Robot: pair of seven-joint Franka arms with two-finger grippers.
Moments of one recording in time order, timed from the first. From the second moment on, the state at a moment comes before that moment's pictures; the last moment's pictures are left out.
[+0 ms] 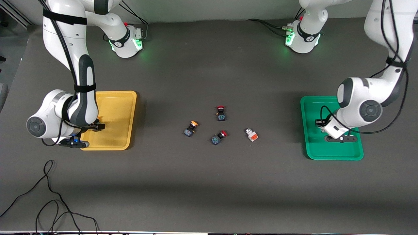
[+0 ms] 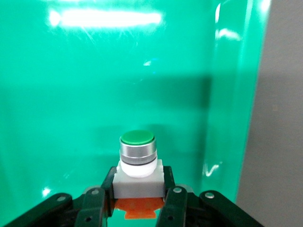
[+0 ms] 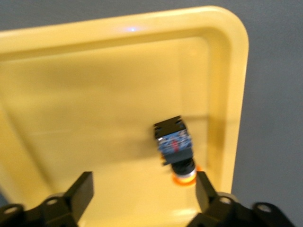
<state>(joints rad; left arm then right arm) 0.19 0.40 -0.17 -2.15 0.15 2.37 -0.08 0.72 0.63 -0.89 -1.92 0.43 1.94 -0.23</state>
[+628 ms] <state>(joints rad) 0.21 0.36 -0.18 -2.05 0.15 2.23 -0.04 0.79 0.64 -0.62 -1.57 0.53 1.79 0.48</state>
